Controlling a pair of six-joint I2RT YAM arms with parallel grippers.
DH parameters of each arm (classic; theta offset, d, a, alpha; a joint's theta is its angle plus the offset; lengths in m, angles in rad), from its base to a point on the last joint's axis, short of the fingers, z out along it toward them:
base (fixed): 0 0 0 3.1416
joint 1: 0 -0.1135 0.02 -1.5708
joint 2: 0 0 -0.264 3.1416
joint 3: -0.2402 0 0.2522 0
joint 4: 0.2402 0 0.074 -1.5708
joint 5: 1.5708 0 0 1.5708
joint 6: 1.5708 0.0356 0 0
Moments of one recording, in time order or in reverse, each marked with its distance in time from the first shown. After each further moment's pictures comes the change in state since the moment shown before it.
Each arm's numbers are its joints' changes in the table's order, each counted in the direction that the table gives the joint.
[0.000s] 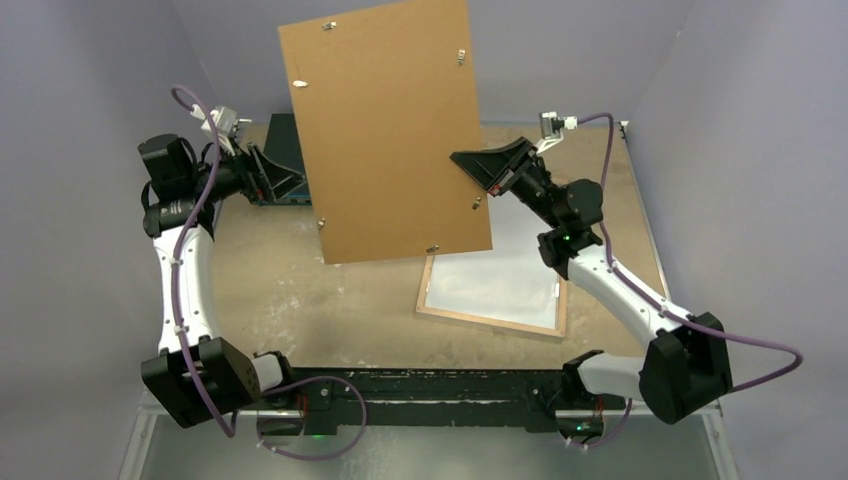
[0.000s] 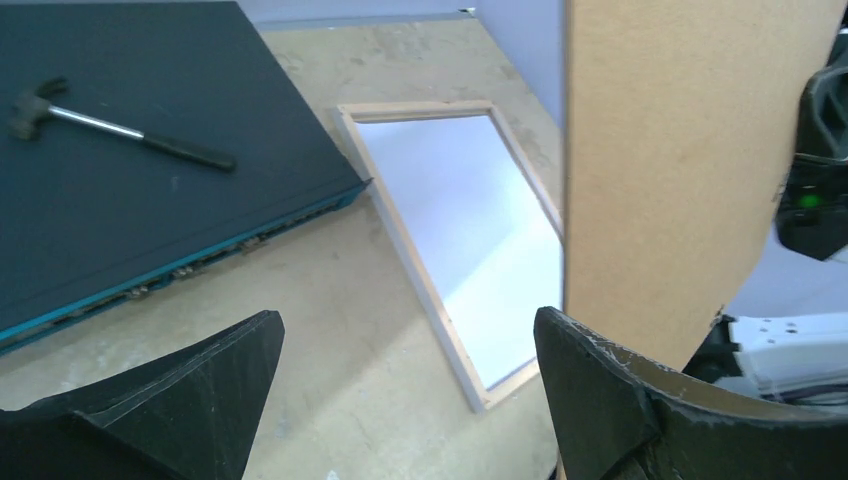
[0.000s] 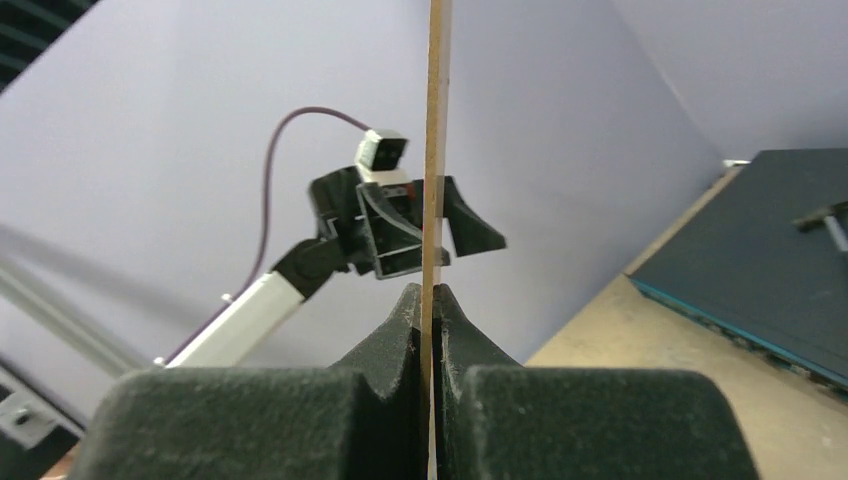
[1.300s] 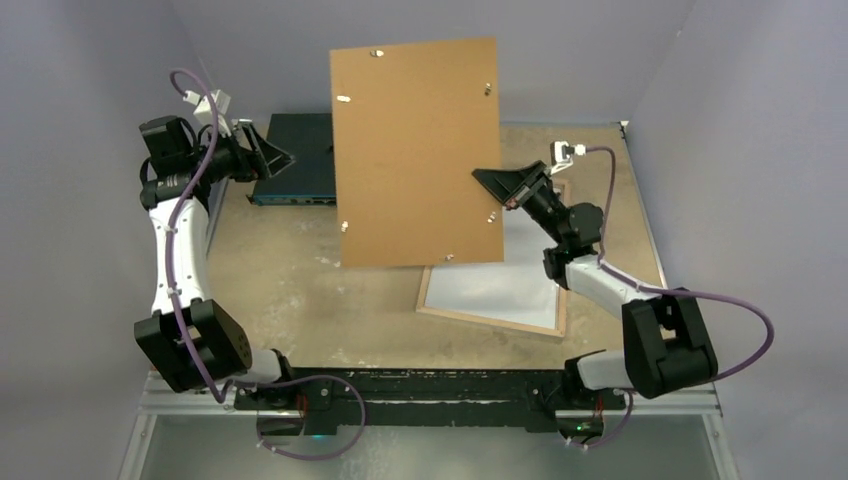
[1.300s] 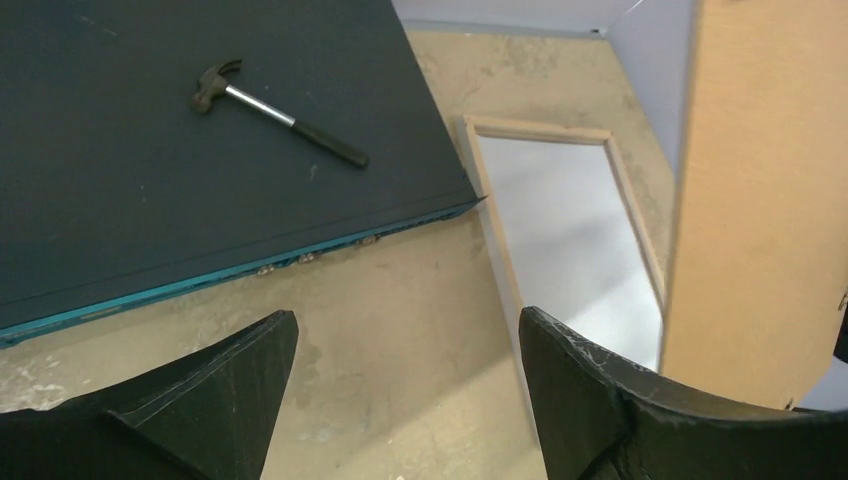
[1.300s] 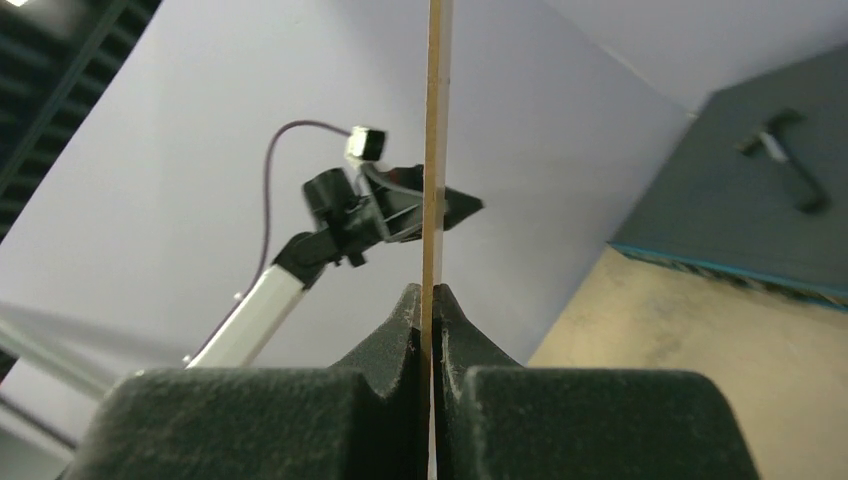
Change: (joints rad) left arm 0.000 -0.168 -0.124 0.017 -0.216 -0.008; right arm 0.128 -0.141 0.211 -0.380 -0.048 0.272
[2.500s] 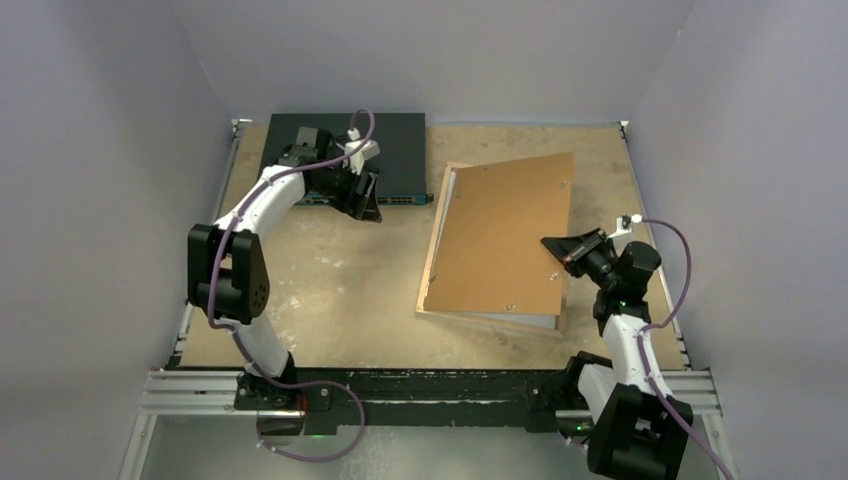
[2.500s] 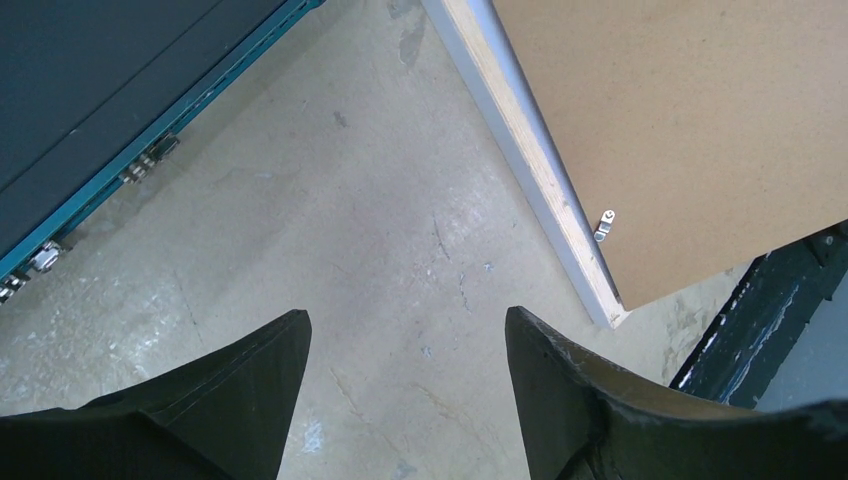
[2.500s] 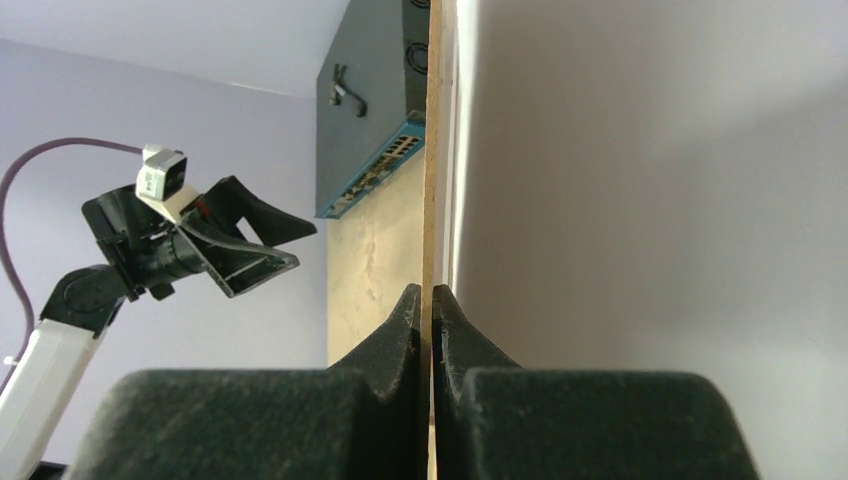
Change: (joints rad) left arm 0.535 -0.379 -0.064 0.259 -0.256 0.412; right arm 0.605 0.486 0.351 0.936 -0.208 -0.365
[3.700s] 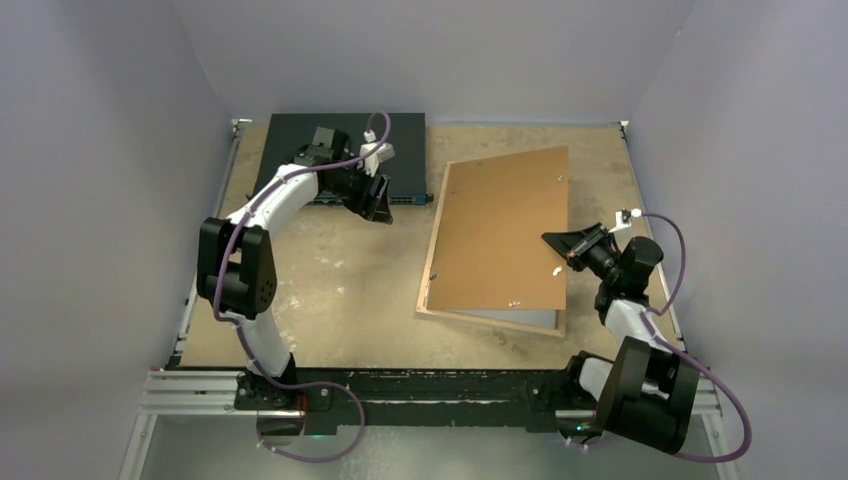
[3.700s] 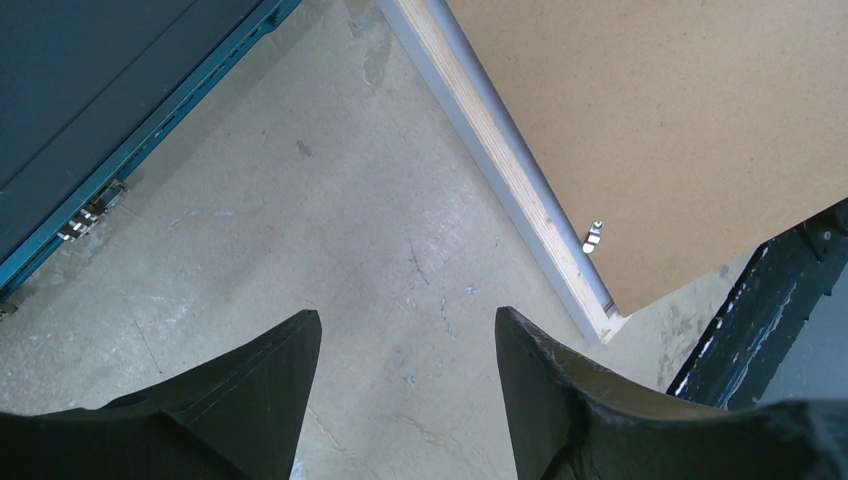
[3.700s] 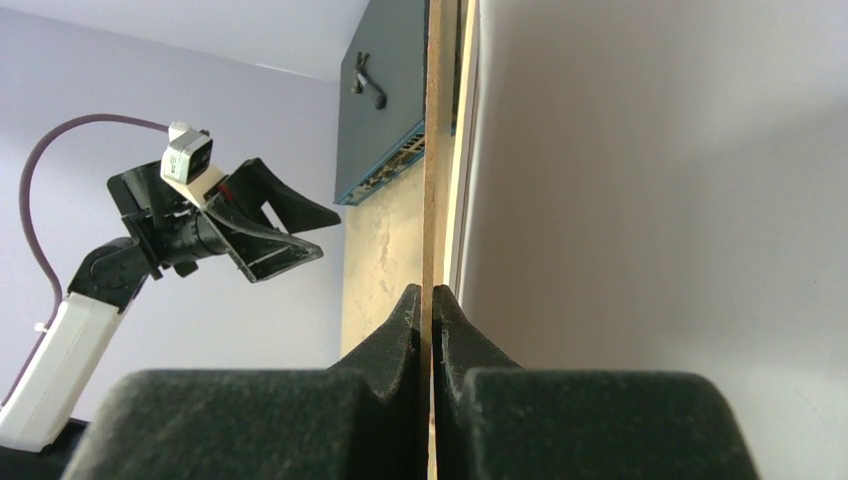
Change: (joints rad) left arm 0.072 -0.048 -0.031 -0.021 -0.008 -0.019; right arm 0.052 -0.216 0.000 -0.243 -0.126 0.021
